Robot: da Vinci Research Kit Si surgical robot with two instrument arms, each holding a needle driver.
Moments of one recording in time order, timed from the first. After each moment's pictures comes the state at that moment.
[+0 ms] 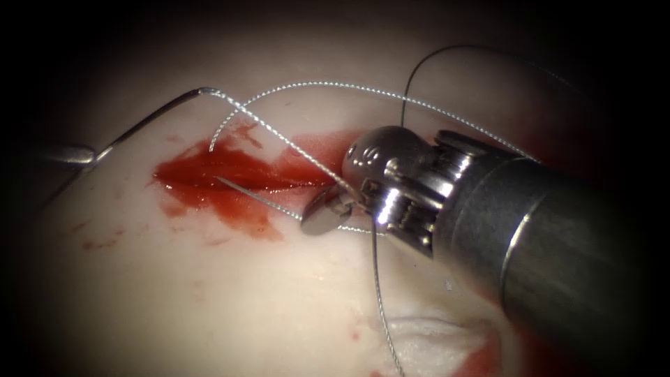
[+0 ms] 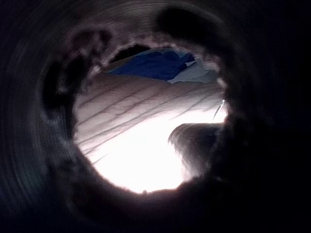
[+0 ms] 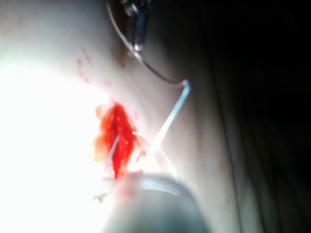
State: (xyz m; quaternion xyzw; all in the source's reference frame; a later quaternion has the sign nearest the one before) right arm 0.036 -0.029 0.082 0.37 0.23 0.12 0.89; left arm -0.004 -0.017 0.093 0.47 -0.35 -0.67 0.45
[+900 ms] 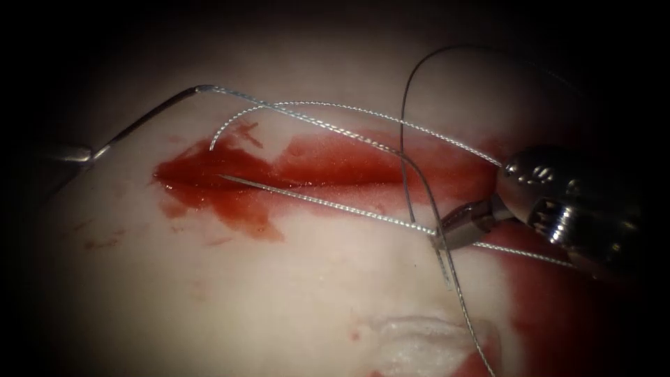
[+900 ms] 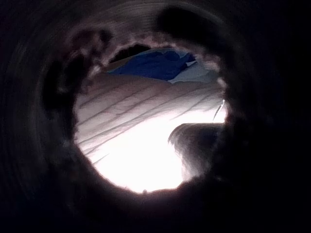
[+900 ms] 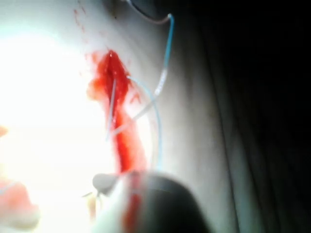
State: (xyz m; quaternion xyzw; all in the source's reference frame) right arm 0.024 -0.030 0.080 0.37 0.25 0.17 0.88; left arm -0.004 -0.017 0.093 0.47 -0.35 -0.67 0.45
